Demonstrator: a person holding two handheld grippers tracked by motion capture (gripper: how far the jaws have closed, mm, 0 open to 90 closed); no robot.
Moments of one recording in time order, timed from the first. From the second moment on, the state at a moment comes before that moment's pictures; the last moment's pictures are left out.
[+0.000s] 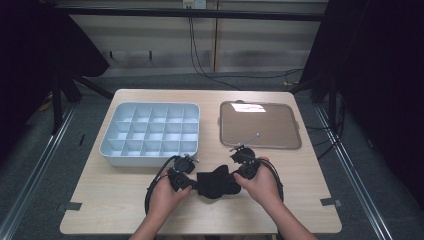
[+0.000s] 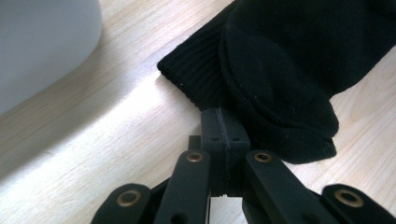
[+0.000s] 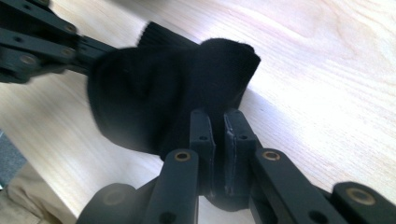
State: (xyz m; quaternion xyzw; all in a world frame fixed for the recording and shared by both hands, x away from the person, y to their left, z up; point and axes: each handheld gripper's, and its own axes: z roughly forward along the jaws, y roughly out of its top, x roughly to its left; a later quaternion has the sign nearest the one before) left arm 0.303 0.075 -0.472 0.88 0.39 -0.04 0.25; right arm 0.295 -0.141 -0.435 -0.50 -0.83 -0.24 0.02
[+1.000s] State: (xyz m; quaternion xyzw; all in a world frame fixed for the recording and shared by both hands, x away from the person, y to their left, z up) left arm 0.302 0.074 -0.474 0.87 0.40 -0.05 0.28; right arm 0.292 -0.098 -0.441 -0.47 -0.84 -0.26 0.05
